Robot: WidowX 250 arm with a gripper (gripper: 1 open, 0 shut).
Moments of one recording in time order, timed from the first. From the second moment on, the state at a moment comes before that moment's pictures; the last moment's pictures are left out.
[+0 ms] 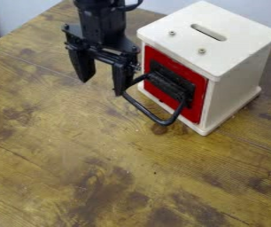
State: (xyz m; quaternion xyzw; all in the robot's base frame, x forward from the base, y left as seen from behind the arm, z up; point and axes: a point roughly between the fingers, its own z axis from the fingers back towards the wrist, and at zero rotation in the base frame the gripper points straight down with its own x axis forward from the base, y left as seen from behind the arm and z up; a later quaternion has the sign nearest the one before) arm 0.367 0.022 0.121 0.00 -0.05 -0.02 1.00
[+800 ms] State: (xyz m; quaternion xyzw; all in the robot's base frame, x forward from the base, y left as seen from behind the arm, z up) arm 0.357 0.002 0.132 0.00 -0.06 0.03 1.00
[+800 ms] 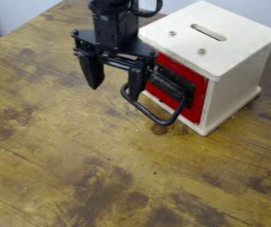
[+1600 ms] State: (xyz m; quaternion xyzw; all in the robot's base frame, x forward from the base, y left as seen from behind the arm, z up) arm 0.369 0.035 0.129 0.00 -0.04 0.08 1.00
